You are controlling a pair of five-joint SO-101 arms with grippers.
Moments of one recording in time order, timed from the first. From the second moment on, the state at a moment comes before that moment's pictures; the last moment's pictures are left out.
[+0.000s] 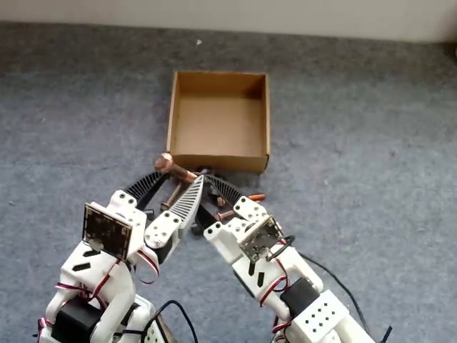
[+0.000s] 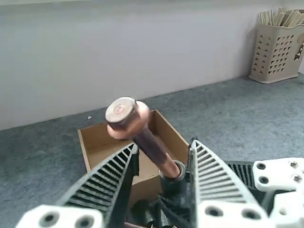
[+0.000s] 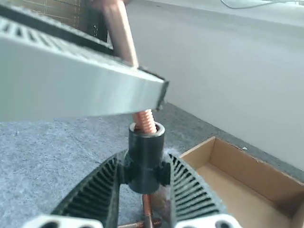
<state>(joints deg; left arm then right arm) 20.2 -103.9 68.8 51.6 3.8 -44.6 -81.2 96.0 -8.8 12.1</state>
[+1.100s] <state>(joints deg) 22.5 -104.0 70.9 51.6 -0.3 -49.4 -81.2 96.0 -4.2 24.6</state>
